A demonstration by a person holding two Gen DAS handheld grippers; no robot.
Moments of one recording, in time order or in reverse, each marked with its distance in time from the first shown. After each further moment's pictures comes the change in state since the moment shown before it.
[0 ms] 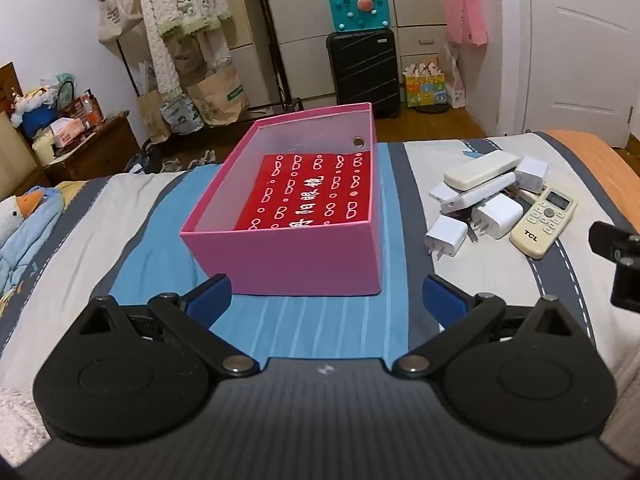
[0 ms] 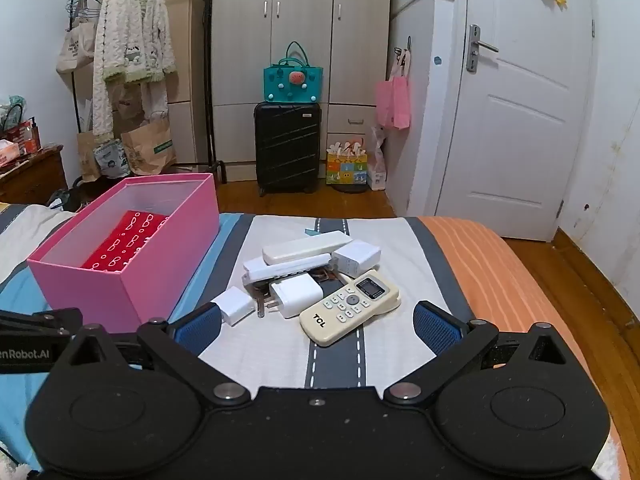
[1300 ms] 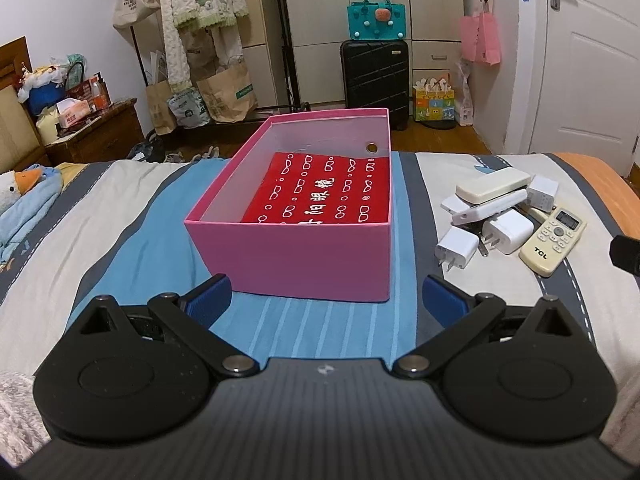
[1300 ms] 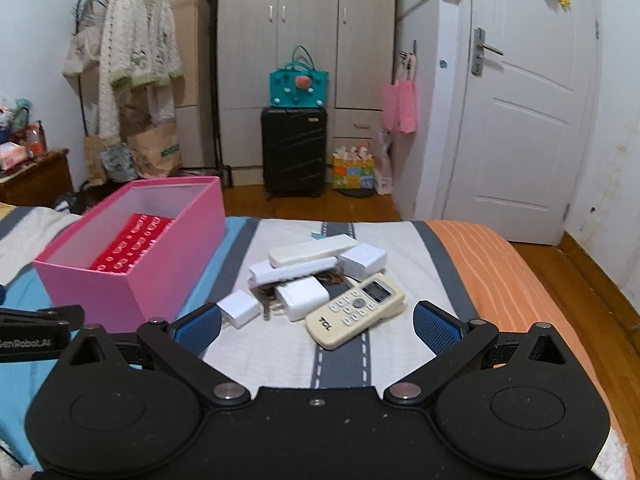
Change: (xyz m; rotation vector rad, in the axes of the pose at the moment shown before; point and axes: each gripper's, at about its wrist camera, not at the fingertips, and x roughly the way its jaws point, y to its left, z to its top) left arm 0.012 0.019 -0.008 -0.079 -0.028 -0.008; right arm 0.000 0.001 -0.002 0.001 -0.017 0.033
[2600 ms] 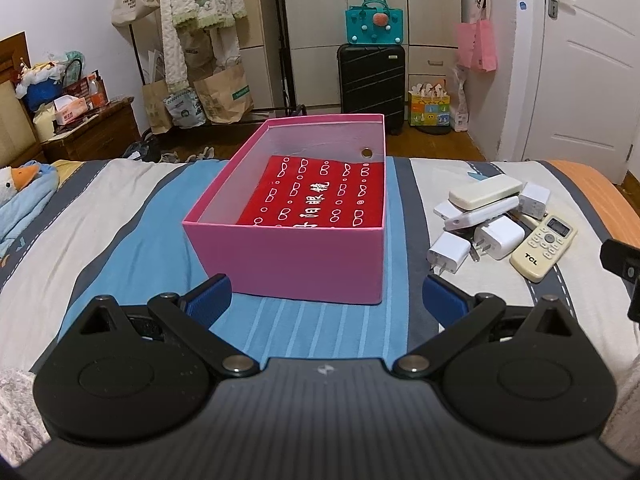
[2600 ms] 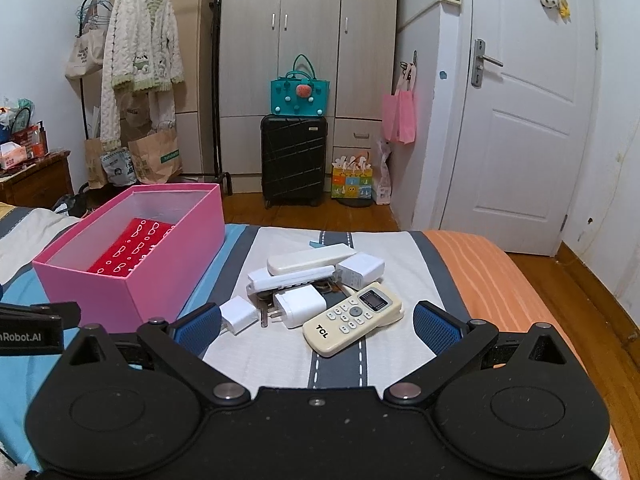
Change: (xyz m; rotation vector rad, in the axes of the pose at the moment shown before) left arm -0.007 0.002 0.000 -0.022 -0.010 -0.023; right arm -0.005 0.000 0.000 -0.011 -0.029 -0.009
